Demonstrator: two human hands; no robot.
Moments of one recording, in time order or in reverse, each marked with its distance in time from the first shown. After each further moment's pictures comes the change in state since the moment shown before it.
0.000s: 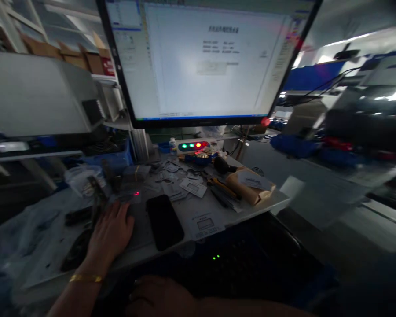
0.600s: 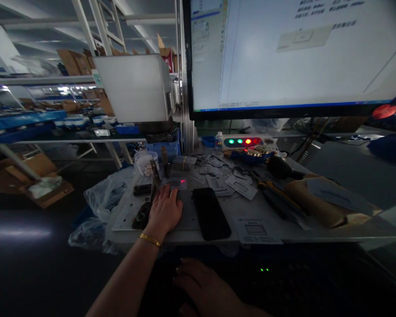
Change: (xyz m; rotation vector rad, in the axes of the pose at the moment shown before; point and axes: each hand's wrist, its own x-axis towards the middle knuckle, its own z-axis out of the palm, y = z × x) left_hand -0.011 0.007 -0.007 -0.082 -0.076 -0.074; right_hand -0.019 -0.004 0.003 0.378 -0.090 0.084
